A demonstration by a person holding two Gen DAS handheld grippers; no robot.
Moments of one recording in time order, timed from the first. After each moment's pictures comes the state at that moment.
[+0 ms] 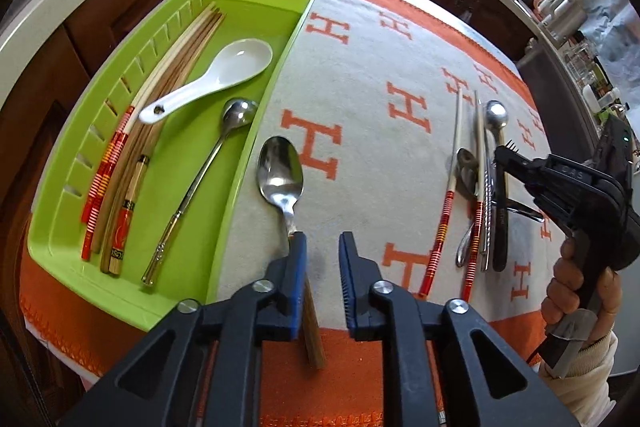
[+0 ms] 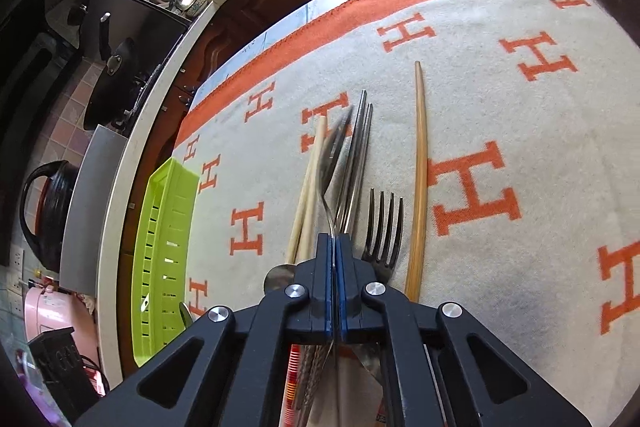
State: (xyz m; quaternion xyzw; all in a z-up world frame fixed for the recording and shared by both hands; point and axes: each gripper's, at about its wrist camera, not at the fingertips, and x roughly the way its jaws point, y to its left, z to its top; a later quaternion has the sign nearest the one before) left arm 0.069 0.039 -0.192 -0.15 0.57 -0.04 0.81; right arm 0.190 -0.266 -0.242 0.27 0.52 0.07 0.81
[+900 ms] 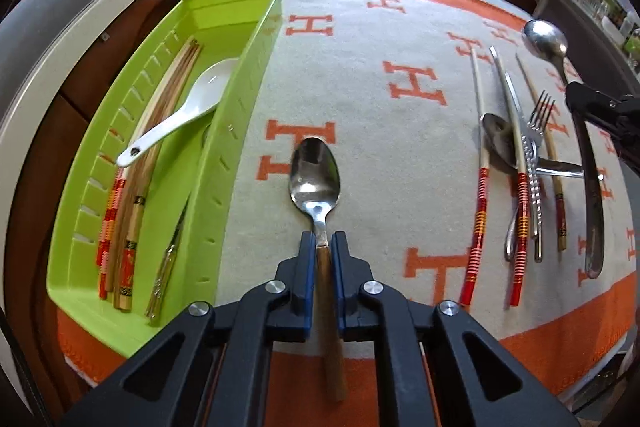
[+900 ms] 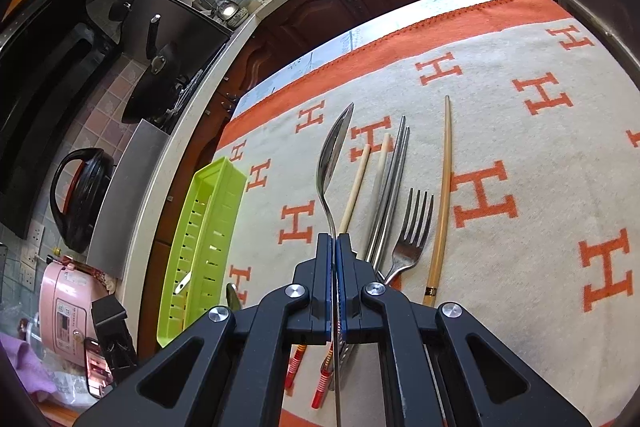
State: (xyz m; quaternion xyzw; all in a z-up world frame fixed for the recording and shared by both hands) left arm 0.076 -0.005 -0.203 -0.01 0.55 0.00 0.84; right arm 0.150 -0.276 -0.188 0.26 0.48 0.13 0.83
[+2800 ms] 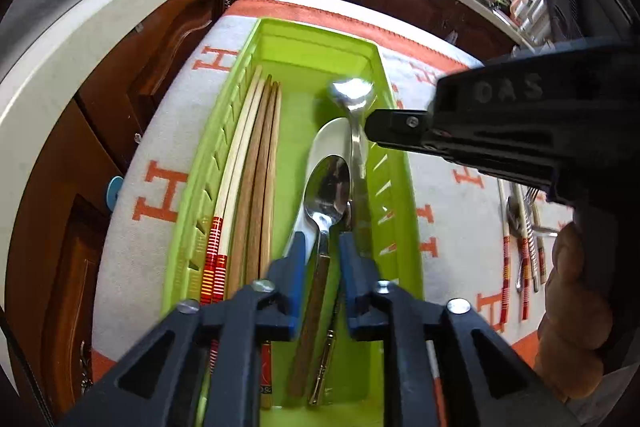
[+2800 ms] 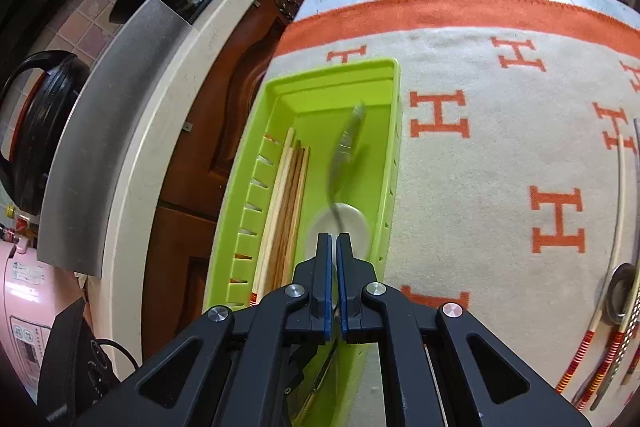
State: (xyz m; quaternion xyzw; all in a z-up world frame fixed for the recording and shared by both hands) left arm 0.113 0.127 -0.189 -0.12 0.51 -0.09 0.85; right arm 0.239 0.009 -0.196 0.15 0.57 0.14 0.79
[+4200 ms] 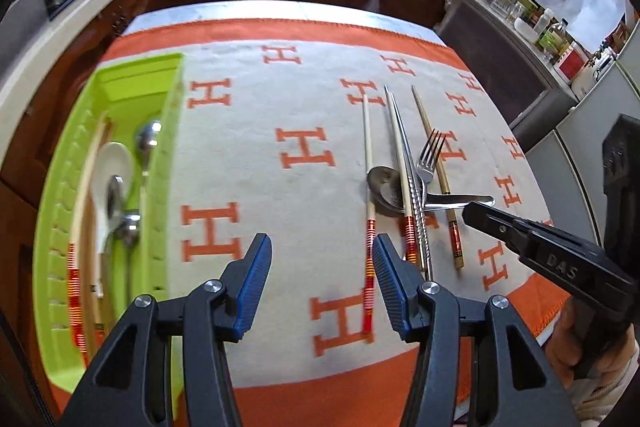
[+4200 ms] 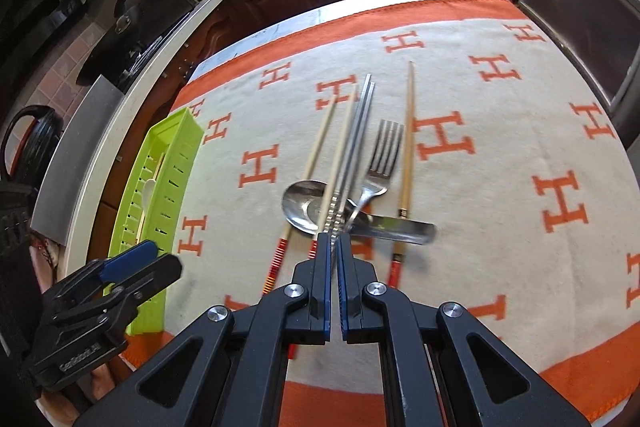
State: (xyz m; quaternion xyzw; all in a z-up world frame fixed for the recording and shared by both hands) left arm 0.104 -0.029 -0.158 -0.03 0.52 -0.17 0.83; right arm 0.098 -0.251 -0.185 0.18 0.52 0.04 0.83
